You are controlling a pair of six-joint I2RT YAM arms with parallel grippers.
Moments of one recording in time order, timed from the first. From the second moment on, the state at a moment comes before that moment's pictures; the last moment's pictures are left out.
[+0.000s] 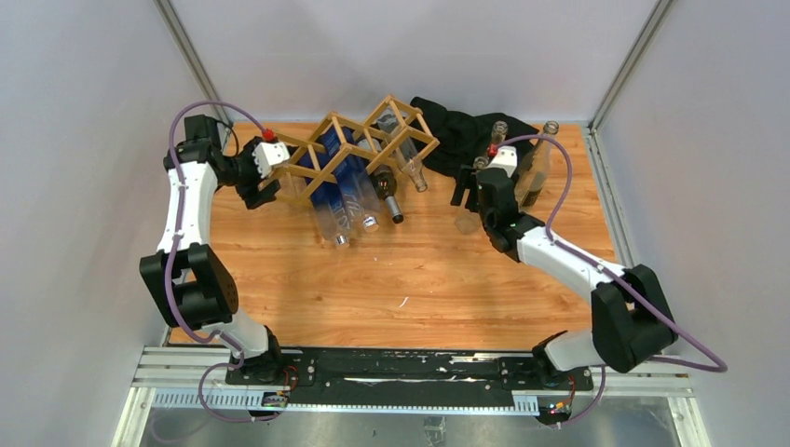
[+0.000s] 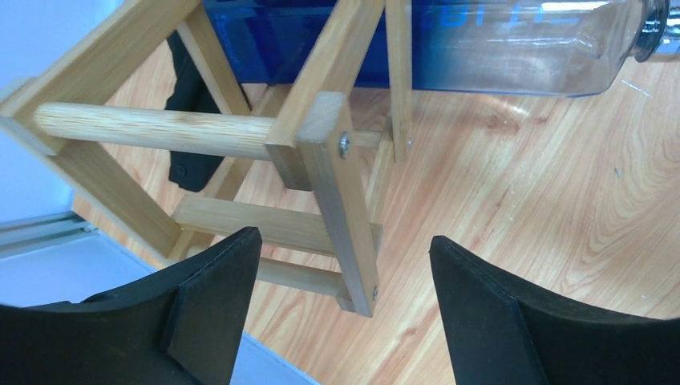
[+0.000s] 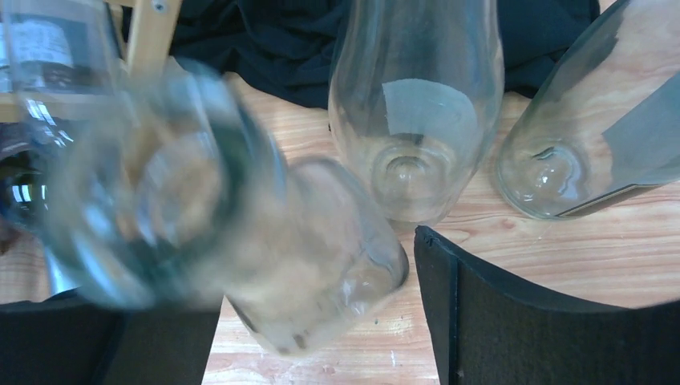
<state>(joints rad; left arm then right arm) 0.26 1.58 1.48 -0.99 0.66 1.34 0.50 1.40 0.84 0.15 0.41 0.35</state>
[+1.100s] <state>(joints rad) 0.26 1.54 1.81 -1.00 0.71 0.71 0.86 1.75 1.54 -0.32 0.11 0.42</state>
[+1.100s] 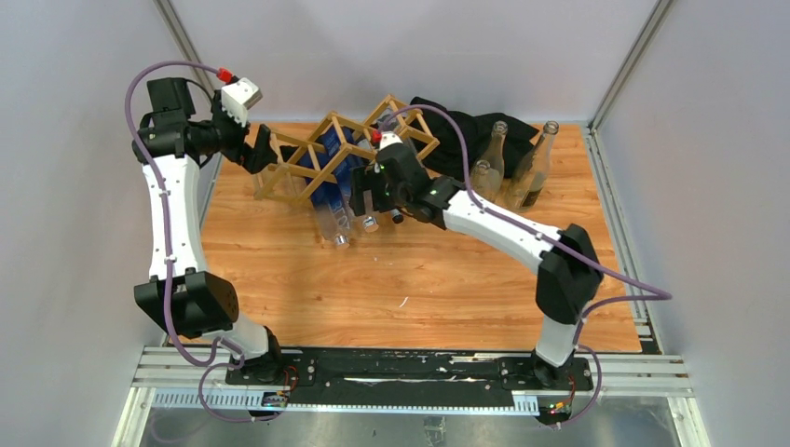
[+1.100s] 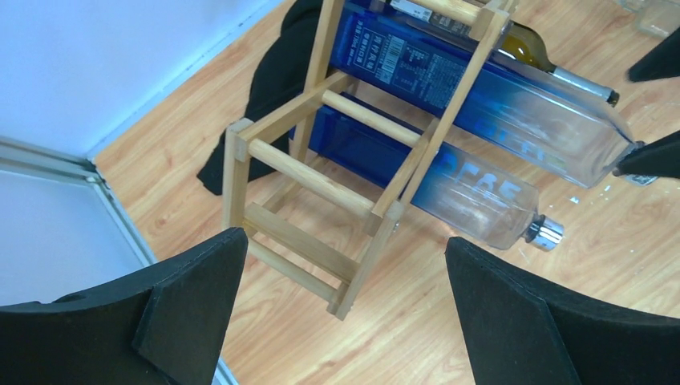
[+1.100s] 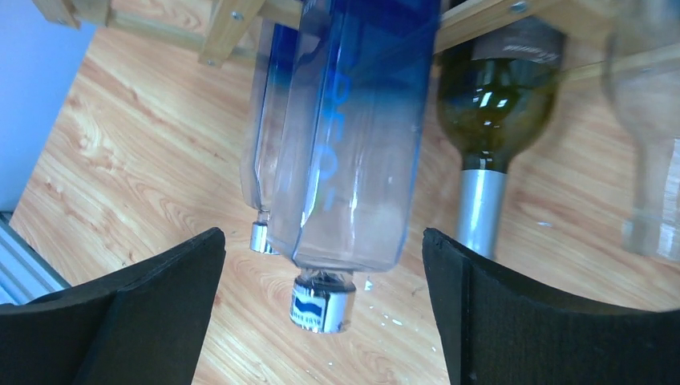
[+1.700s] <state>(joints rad) 0.26 1.43 1.64 -1.00 0.79 0.68 0.81 2.00 1.69 -0.33 -0.06 0.50</state>
